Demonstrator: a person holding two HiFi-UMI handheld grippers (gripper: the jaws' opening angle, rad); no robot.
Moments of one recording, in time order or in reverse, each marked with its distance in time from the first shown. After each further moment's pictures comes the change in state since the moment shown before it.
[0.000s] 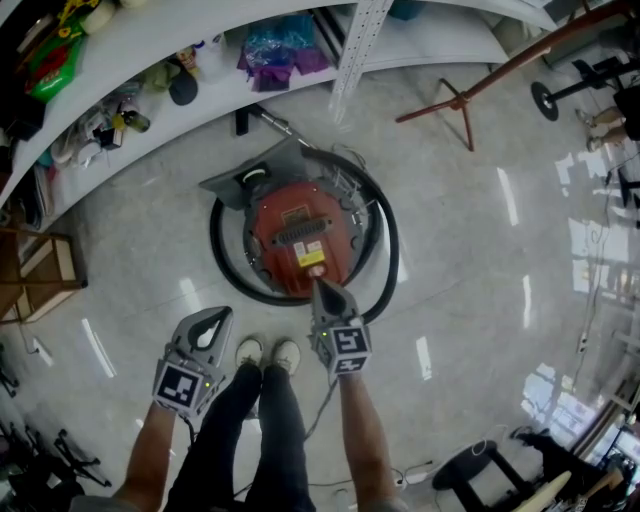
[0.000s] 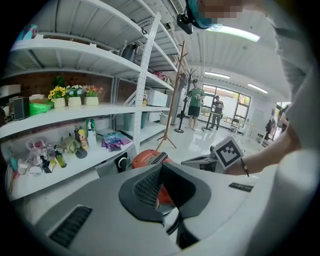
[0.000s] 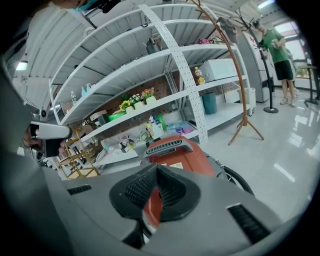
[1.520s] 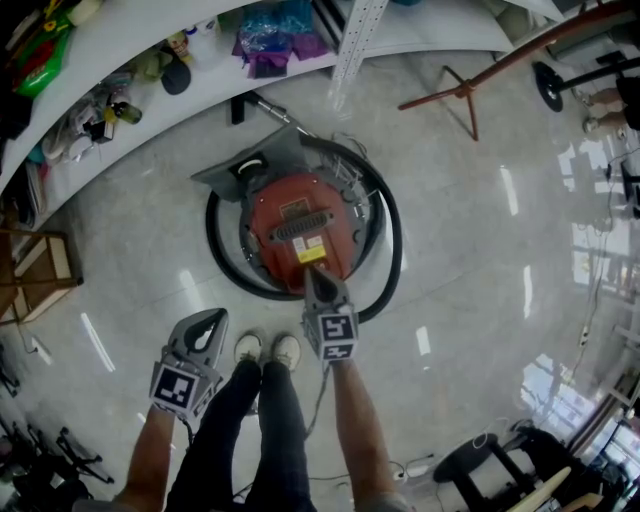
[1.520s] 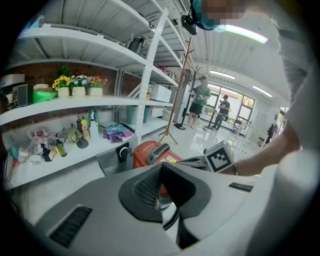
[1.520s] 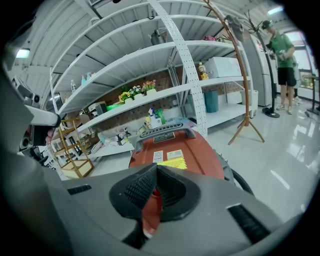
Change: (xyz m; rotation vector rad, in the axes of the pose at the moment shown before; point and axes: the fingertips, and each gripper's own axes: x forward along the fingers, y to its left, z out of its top) left arm 0.004 0.007 -0.029 -0.075 0.046 0.006; right arm 0.038 -0.006 -0.029 -0.058 0.035 -0.038
